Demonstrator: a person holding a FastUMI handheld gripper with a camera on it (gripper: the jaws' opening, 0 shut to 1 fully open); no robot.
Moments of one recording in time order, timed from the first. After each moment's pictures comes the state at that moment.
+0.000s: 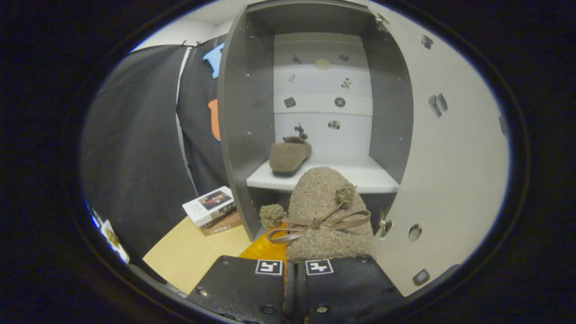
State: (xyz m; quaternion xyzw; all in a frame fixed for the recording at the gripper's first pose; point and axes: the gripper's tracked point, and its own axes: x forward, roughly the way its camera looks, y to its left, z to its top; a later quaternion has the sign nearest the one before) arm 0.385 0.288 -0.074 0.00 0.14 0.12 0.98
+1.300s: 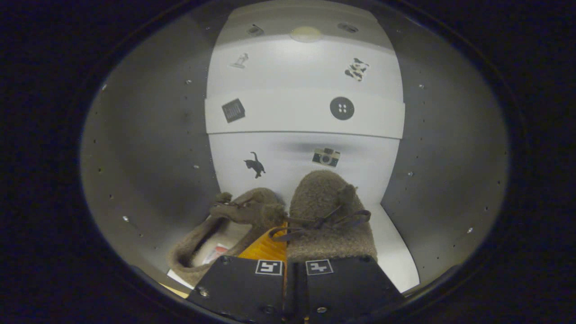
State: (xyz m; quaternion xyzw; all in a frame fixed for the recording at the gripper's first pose) arm 0.673 0.275 -0.053 0.00 0.19 0.05 0.98
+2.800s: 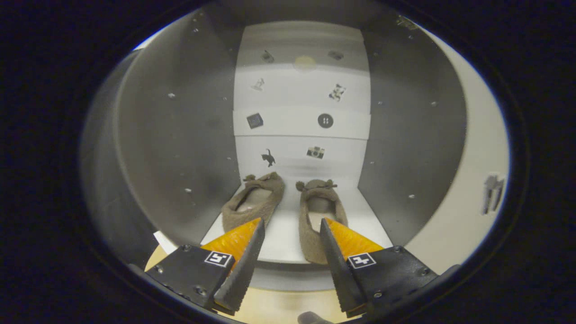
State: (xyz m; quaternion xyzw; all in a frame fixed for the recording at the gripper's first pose) arm 0.498 0.273 -0.012 0.00 0.14 0.05 0.99
